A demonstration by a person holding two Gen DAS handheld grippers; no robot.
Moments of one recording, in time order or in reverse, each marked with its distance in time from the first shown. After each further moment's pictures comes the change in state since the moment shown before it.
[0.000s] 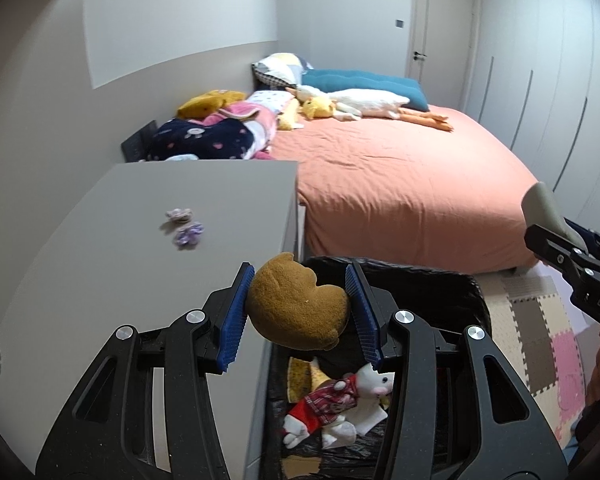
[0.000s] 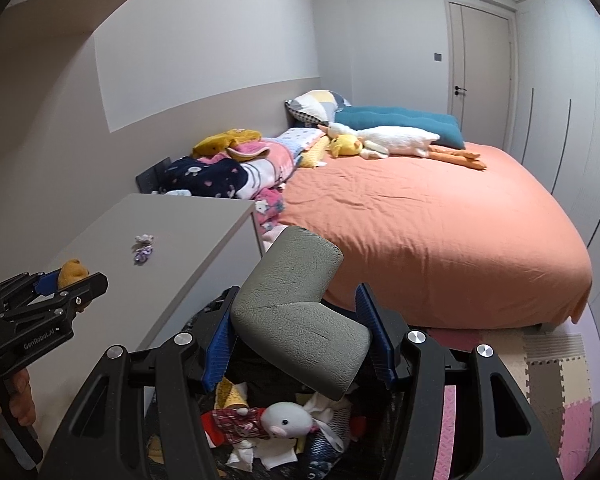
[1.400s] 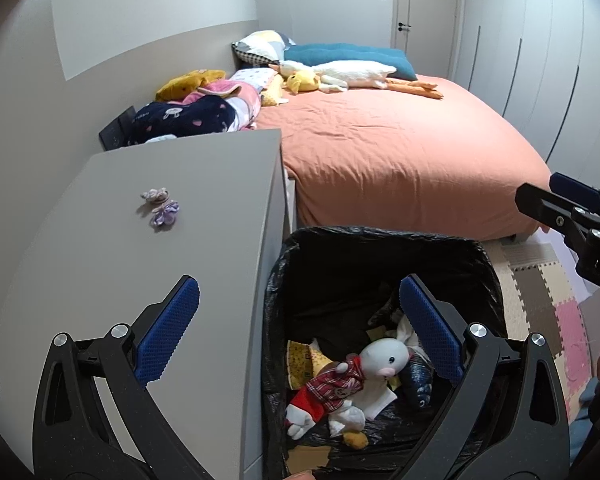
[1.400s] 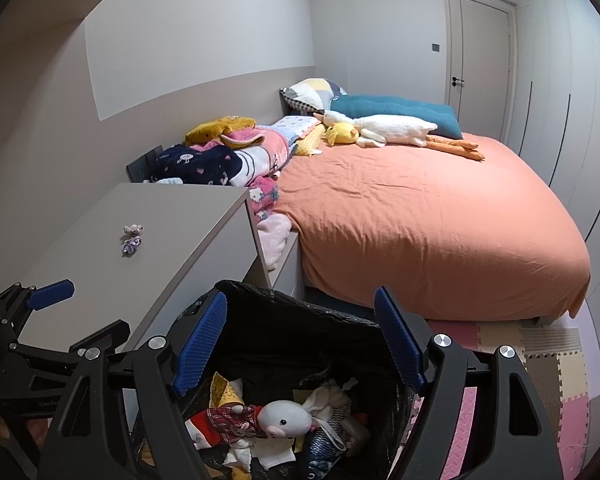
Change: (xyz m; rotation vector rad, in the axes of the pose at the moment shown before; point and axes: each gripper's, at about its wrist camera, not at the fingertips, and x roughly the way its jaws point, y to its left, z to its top) left arm 0.036 -0.003 -0.013 0.052 0.090 -0.019; right arm 0.029 0.007 0.000 0.001 0.047 -0.015
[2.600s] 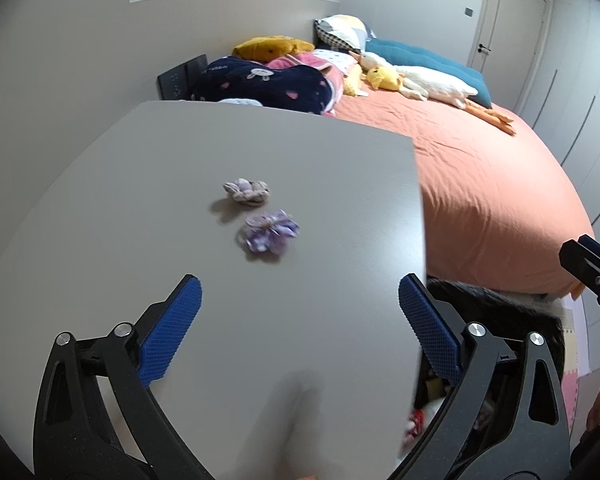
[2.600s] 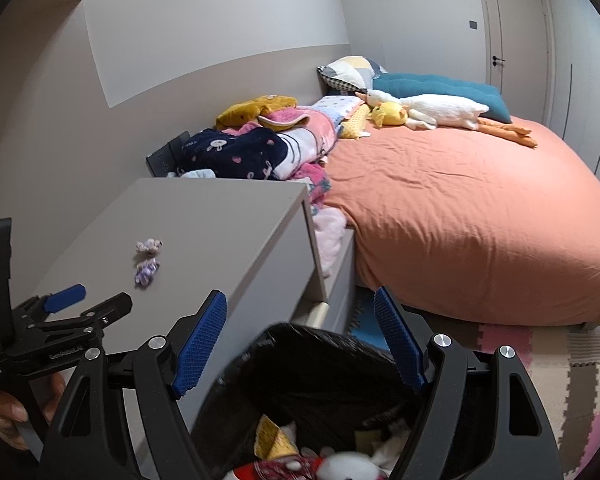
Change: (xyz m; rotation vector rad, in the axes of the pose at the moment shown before) left arm 0.093 0.129 0.032 -0.242 0.054 0.109; right arm 0.128 0.063 0.045 0.014 0.069 0.147
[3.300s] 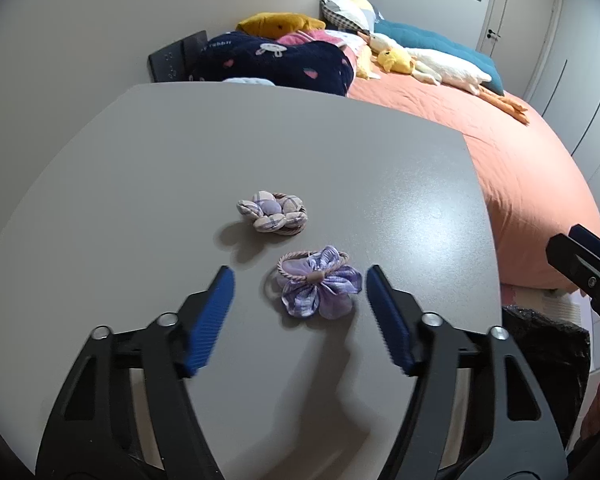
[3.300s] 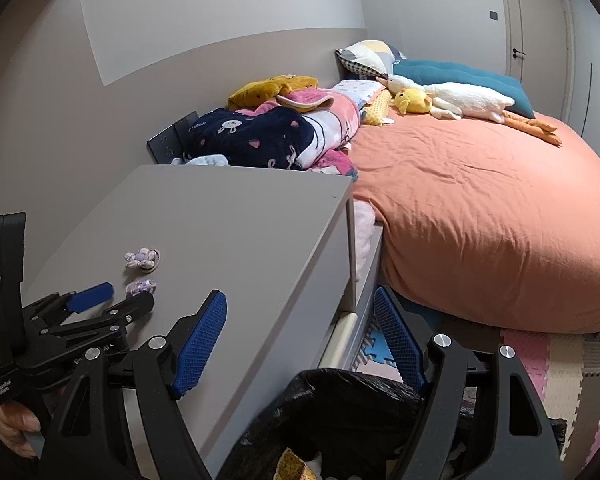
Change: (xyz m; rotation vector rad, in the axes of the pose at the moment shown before) left arm 0.066 0.029 0.025 0.014 0.070 0.005; right arm 0.081 0.043 0.020 -0.027 0.058 0.030
